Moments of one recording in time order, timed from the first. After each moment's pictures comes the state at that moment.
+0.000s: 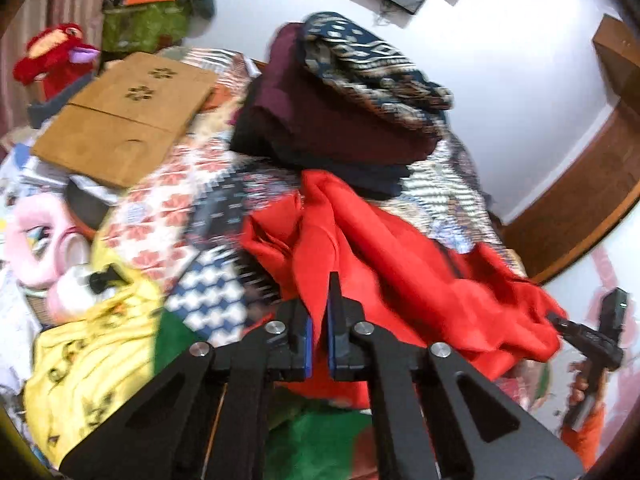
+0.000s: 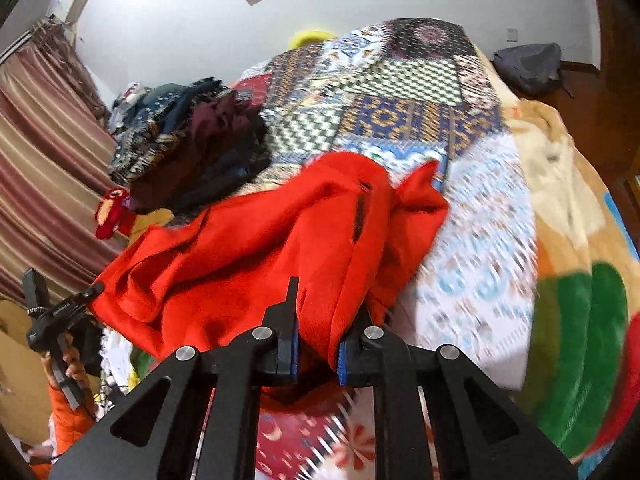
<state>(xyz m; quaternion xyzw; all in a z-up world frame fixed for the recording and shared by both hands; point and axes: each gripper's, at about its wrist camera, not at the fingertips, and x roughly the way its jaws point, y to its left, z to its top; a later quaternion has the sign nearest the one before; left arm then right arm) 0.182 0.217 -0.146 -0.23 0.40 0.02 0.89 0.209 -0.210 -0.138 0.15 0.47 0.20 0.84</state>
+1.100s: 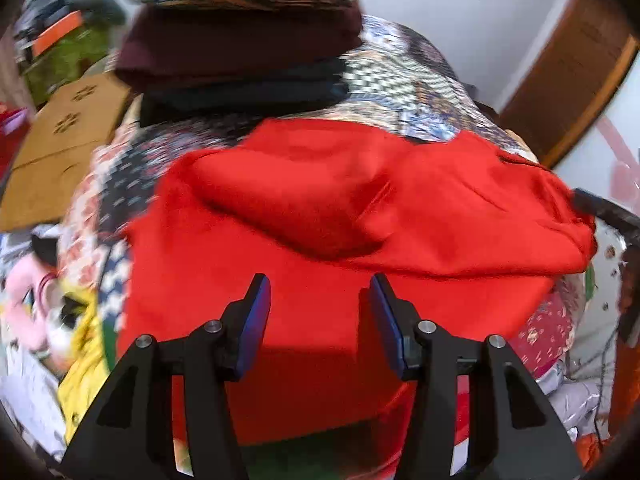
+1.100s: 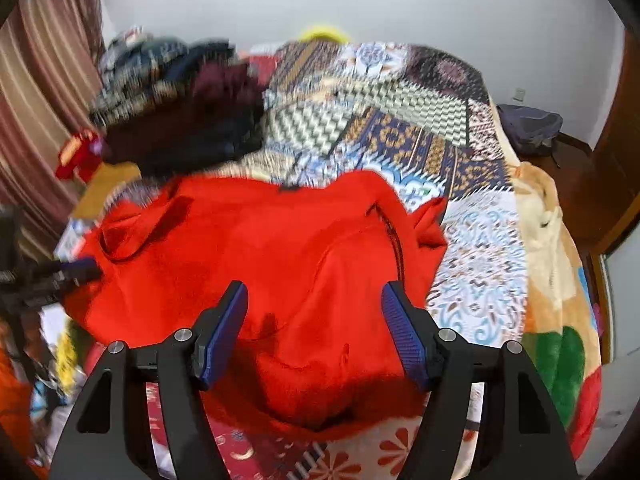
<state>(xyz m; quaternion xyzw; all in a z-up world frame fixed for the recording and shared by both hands) 0.232 0.118 -0.191 -0.07 0.49 -0.08 0.86 0.225 -0.148 -0.139 -0.02 0.46 0.18 0.87</state>
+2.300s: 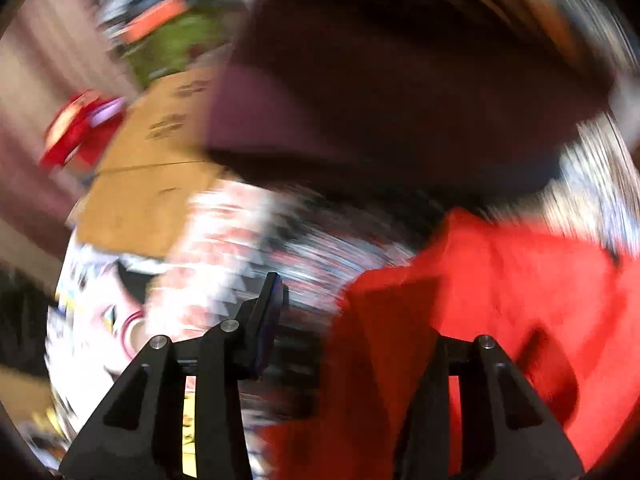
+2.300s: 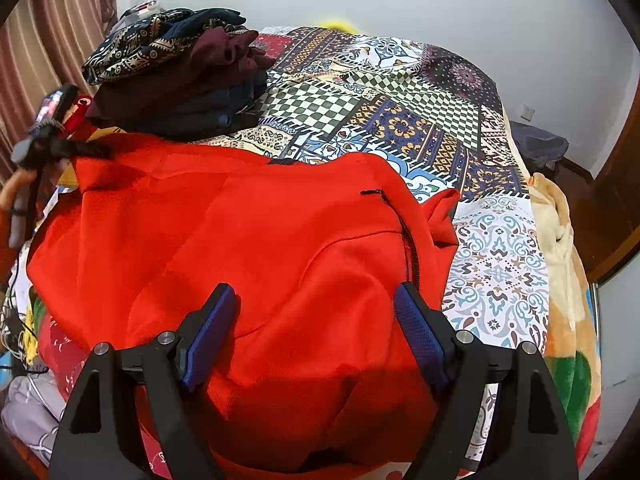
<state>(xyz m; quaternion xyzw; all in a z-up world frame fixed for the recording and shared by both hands) 0.351 0.238 -0.208 -0.05 0.50 0.19 0.84 0.228 -0.147 -0.164 -0.06 0.44 0.19 0.87</state>
